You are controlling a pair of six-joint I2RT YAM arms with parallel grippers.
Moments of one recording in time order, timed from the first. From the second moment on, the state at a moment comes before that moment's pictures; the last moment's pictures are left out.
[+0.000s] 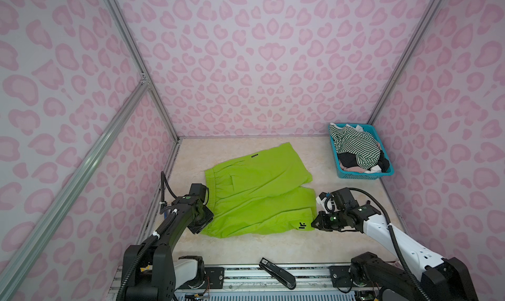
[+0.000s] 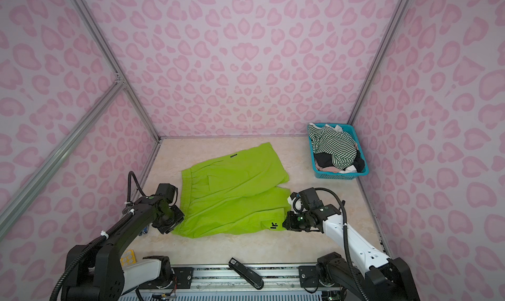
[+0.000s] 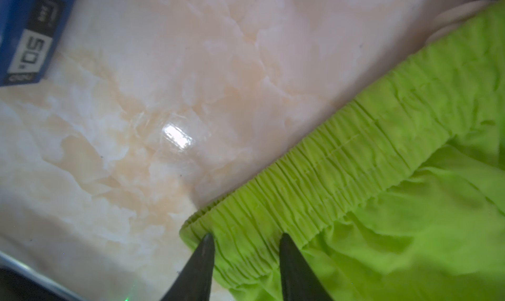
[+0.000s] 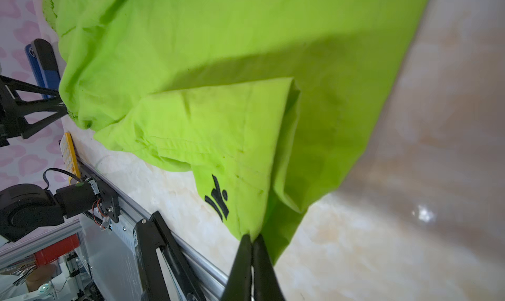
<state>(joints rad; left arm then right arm) -0.06 1.22 0.65 -0.88 -0.06 -0.84 0.39 1.02 0.53 -0.70 -0.51 0.40</state>
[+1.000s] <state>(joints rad) -0.06 1.21 0.64 -0.86 -0.06 -0.83 0.35 1.32 0.64 -0.51 -0.52 0.39</state>
